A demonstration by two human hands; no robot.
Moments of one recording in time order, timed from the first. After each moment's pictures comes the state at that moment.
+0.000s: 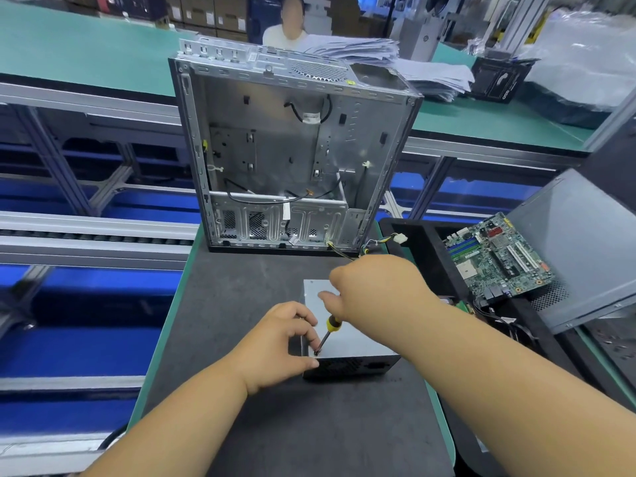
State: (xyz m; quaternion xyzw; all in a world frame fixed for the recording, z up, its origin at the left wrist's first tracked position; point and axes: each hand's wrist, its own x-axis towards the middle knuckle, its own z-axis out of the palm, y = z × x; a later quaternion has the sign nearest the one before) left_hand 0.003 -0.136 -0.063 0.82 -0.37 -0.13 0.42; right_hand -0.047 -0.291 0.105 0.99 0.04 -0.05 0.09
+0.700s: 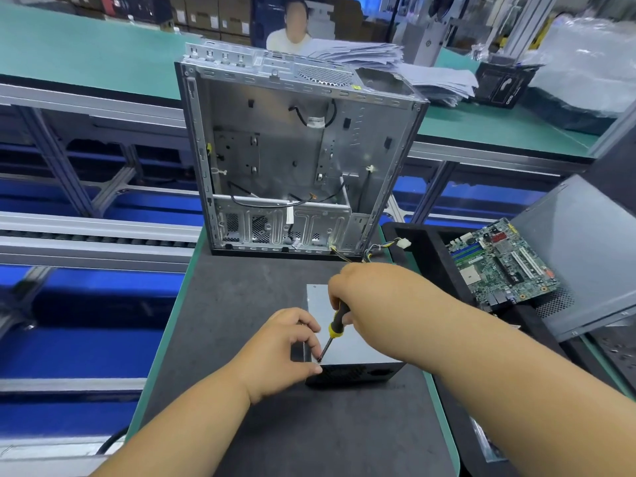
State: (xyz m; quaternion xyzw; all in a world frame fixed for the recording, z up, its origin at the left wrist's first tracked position) left_hand 0.001 -0.136 -0.066 0.82 -0.34 -0.13 0.44; right_hand -0.053 -0.295 0.114 0.99 0.12 -0.11 0.05
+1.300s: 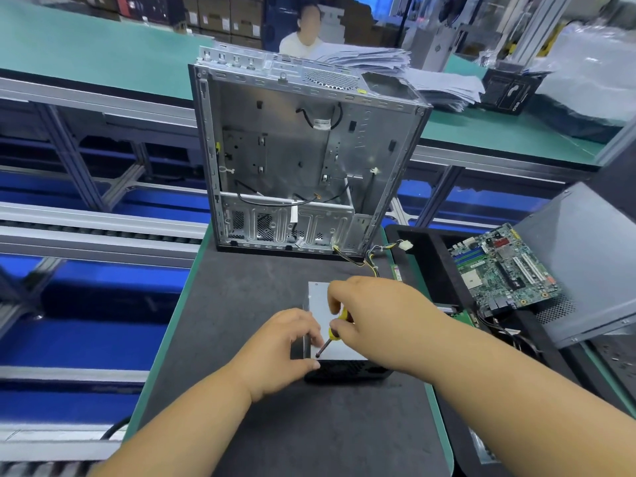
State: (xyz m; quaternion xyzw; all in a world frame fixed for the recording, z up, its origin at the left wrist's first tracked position) left_hand -0.011 -0.135 -0.060 0.82 -0.34 -0.10 0.45; right_hand -0.071 -0.297 0.101 0.99 0.09 -0.07 -0.03
